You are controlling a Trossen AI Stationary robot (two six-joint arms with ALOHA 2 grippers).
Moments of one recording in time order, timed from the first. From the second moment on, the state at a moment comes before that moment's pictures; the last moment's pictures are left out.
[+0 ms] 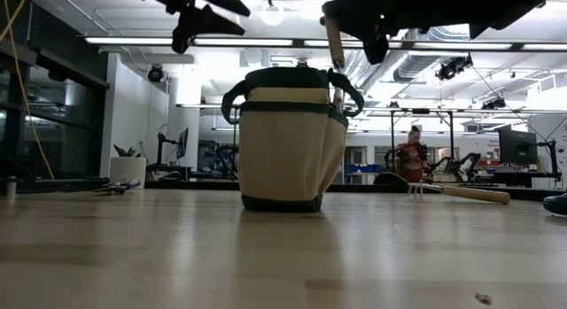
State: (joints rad) left arm -0.04 1.10 0.85 -0.06 -0.24 -0.56; right arm -0.01 1.26 0.61 0.63 0.04 0.19
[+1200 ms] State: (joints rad) left arm -0.04 1.10 0.85 -0.05 -0.25 -0.54; right arm -0.01 1.32 0.61 0.64 0.02 0.22
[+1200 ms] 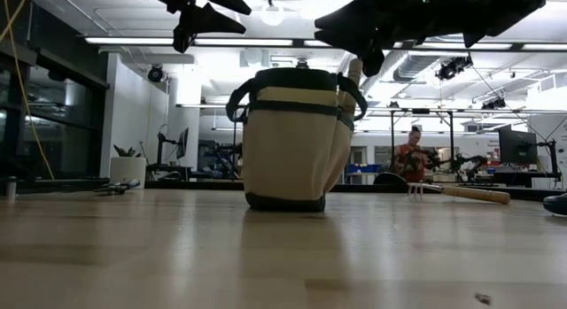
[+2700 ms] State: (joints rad) left arm -0.04 1.03 0.85 -0.05 -0.26 -0.48; right arm 0.06 1.14 0.61 0.15 0.11 0.40
